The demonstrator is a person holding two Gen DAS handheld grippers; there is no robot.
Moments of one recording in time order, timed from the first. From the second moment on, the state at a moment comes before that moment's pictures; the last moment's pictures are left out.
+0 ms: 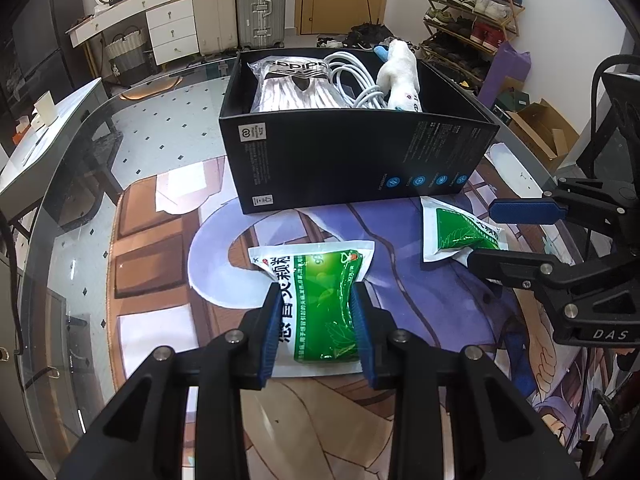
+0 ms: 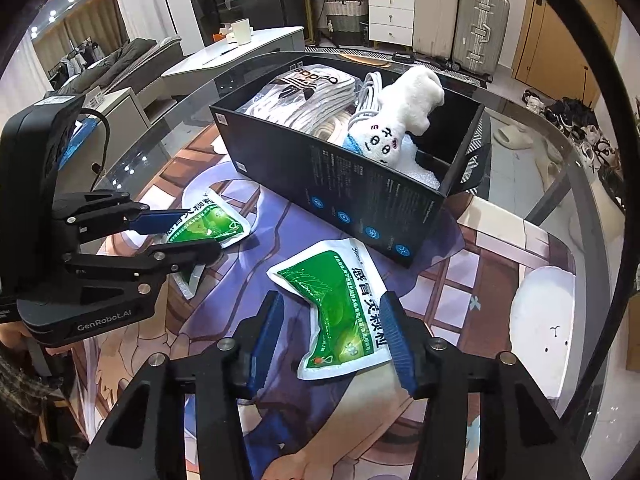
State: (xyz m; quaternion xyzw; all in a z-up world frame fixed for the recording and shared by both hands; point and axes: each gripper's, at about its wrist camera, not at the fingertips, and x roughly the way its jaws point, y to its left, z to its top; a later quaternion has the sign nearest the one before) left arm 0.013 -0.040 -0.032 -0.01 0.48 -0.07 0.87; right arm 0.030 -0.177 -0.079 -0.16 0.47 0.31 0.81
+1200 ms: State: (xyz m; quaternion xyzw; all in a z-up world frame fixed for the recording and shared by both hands) left arm -0.009 -0.034 0.001 -0.01 0.44 -0.06 0.90; right arm 0.010 -0.165 -0.049 -0.17 0.45 0.32 0.81
